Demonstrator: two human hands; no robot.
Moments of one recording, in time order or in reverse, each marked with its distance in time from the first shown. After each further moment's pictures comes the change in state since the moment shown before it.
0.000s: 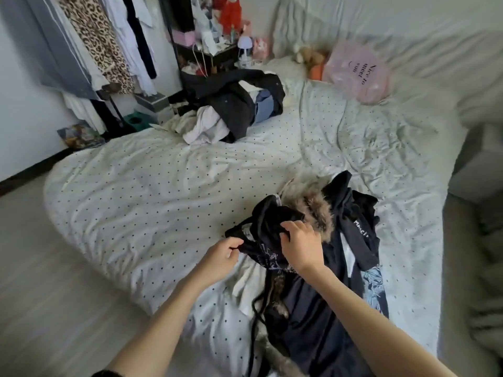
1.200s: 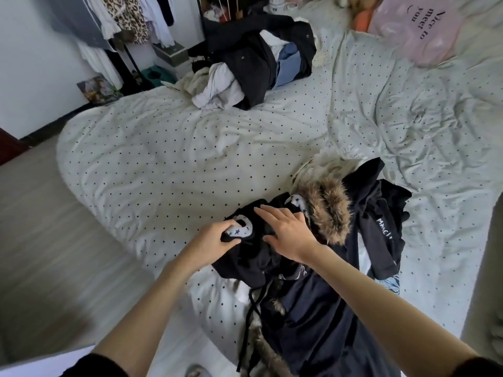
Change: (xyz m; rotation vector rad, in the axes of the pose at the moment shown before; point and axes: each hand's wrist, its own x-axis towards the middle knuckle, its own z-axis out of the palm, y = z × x) left_hand 0.035 0.005 -0.001 0.154 0.085 -0.008; right_hand 0.065 0.026 0.029 -0.113 -0.353 -0.485
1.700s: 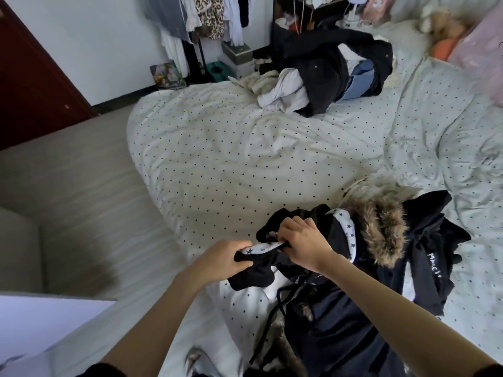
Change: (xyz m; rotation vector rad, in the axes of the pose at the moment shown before) left_hand -0.074 -0.051 -0.013 0.004 -0.034 -0.070; right_hand 0.020 -0.061 0.013 -0.091 0.096 -0.358
